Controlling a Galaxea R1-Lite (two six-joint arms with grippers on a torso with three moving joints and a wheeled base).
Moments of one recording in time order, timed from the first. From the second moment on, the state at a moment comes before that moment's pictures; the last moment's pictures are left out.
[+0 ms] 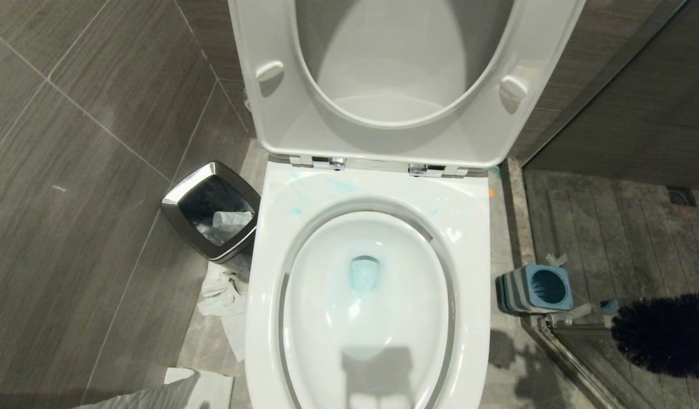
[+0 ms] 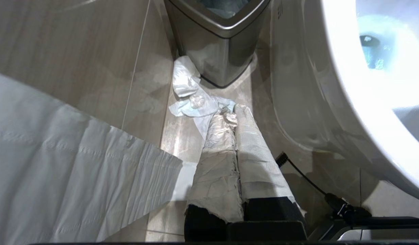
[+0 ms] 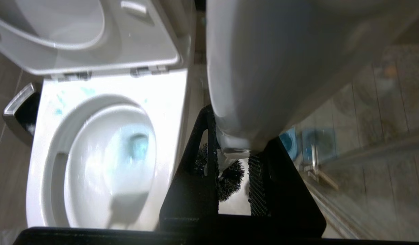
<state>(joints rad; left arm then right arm) 0.00 0.00 0.00 -0.01 0.00 0.00 -0.17 0.46 -1.02 0.49 0.16 0.24</state>
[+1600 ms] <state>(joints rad) 0.00 0.00 0.00 -0.01 0.00 0.00 -0.18 0.67 -0.87 0.25 0.26 0.15</state>
